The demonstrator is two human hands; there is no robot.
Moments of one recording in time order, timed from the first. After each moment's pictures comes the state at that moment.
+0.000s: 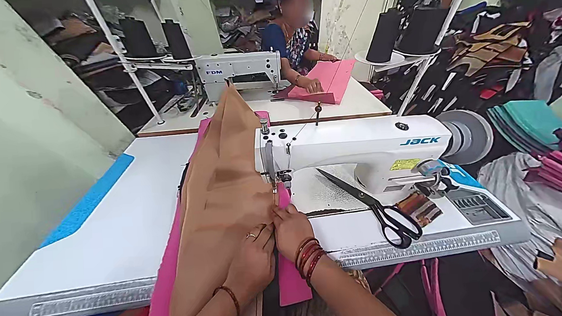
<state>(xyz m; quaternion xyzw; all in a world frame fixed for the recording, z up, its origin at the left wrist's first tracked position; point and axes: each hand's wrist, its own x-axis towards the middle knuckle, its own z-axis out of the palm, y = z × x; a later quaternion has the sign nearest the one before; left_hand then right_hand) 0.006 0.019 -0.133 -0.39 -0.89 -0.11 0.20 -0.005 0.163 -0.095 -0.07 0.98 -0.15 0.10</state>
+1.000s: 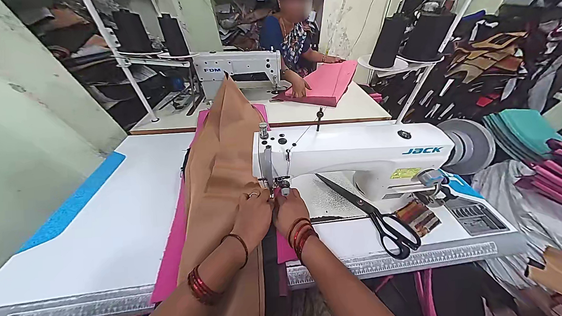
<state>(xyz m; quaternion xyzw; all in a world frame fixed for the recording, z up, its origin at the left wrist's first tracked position) -0.082 0.070 -0.074 -0.27 -0.95 0.05 -0.13 -0.057 0.180 -0.098 0.04 0.98 -0.21 0.06</state>
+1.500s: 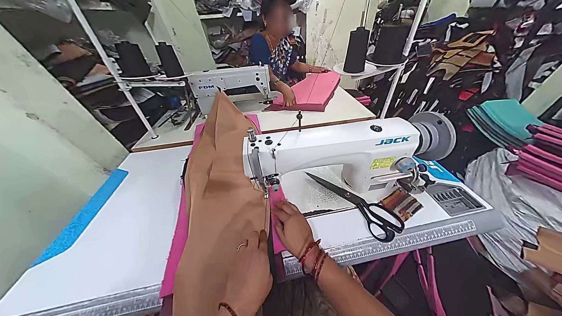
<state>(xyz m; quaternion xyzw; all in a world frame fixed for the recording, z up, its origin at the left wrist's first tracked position) 0.032 0.056 -0.061 -0.16 -0.97 0.01 -0.20 -0.002 0.193 -0.137 -0.05 0.93 -0.34 -0.12</state>
